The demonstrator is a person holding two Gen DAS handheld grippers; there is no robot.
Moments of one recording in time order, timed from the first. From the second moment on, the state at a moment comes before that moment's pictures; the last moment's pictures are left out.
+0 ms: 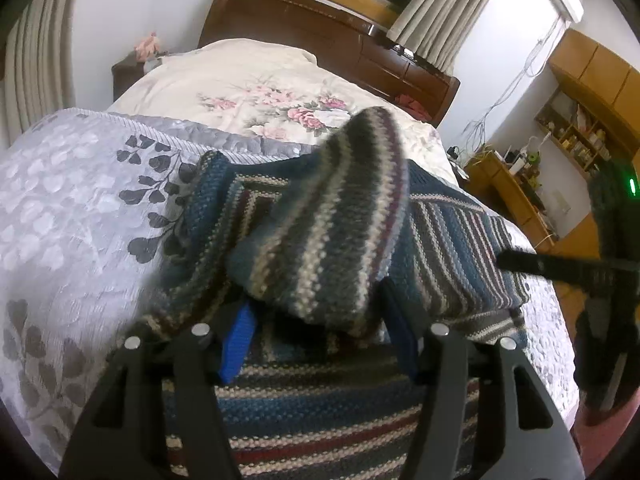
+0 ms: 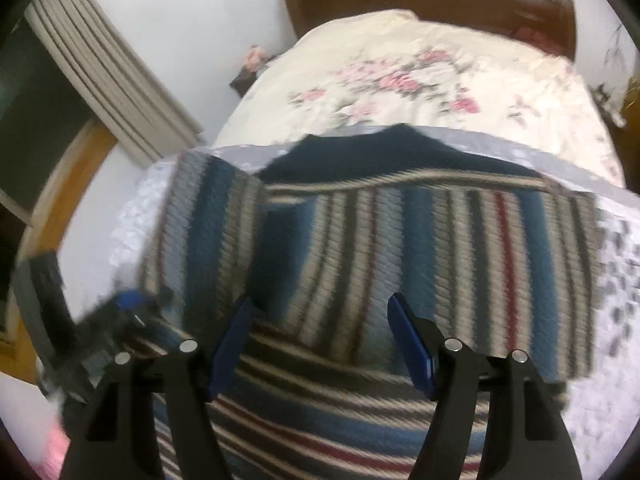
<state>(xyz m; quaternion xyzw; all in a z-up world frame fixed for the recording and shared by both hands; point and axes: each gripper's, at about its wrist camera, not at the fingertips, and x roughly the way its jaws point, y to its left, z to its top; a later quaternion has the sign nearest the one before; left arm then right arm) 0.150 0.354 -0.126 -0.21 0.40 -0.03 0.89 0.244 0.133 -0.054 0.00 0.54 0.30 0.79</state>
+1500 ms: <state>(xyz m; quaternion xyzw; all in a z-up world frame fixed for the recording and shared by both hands) 0.134 0.448 -0.144 -0.31 0.43 0.09 0.84 0.210 0.262 -0.121 -0.27 0.54 0.28 0.75</state>
